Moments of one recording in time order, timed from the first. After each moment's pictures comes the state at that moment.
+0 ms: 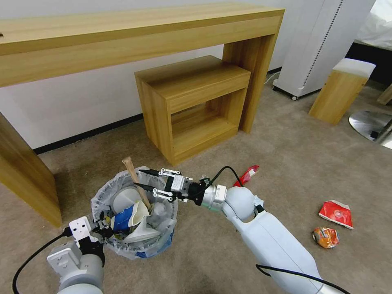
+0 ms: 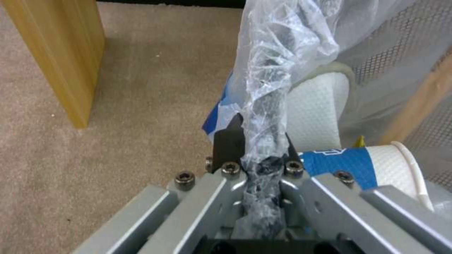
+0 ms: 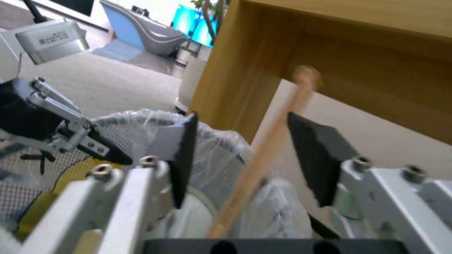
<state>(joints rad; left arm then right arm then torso) 1.76 -1.49 -0.59 -2.46 -0.41 0.50 -0.48 -0.80 1.26 -0.07 1.70 0.21 0.26 -0.72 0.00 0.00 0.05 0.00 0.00</state>
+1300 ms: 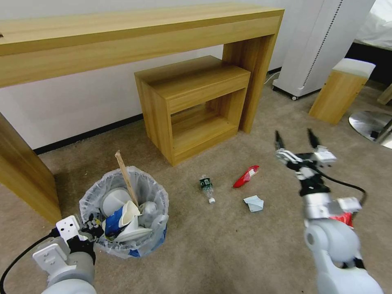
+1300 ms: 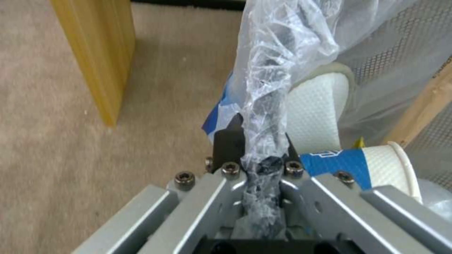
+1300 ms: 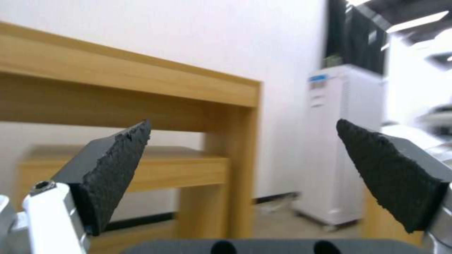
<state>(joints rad) 1.71 -1.47 -0.63 -2.50 -0.52 0.56 -0.62 -1.34 1.36 0.80 2.11 0.24 0.18 -0.11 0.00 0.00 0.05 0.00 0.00</state>
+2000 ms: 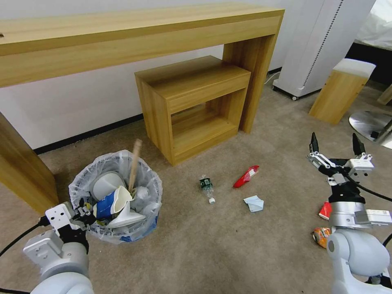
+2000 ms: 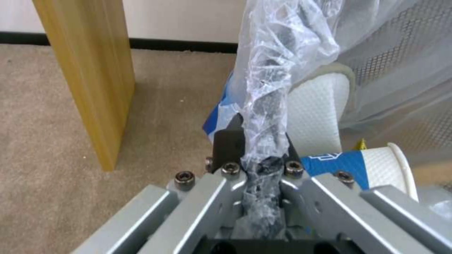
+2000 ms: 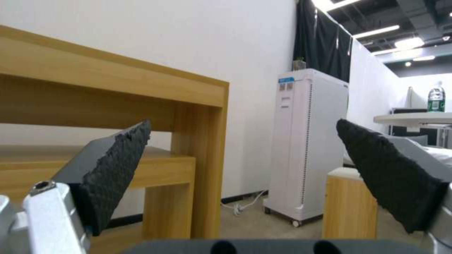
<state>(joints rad) 1.69 -1.45 -0.66 -2.50 -0.45 0.50 -0.55 -1.36 1.41 0.86 2.11 0.22 0.20 -0.10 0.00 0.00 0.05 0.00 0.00</state>
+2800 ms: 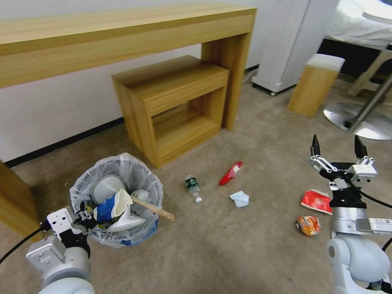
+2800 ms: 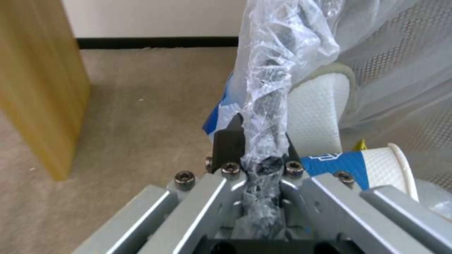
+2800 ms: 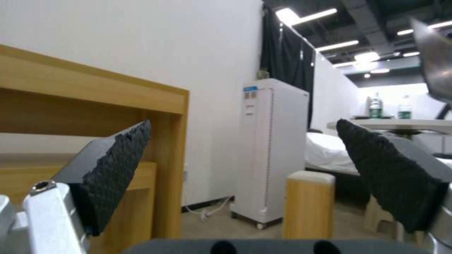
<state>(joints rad) 1.72 -1.49 -0.64 -2.49 -0.40 0.47 -0.53 -1.38 1.41 0.85 2.10 0.25 0.26 -0.12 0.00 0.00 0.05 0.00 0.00</state>
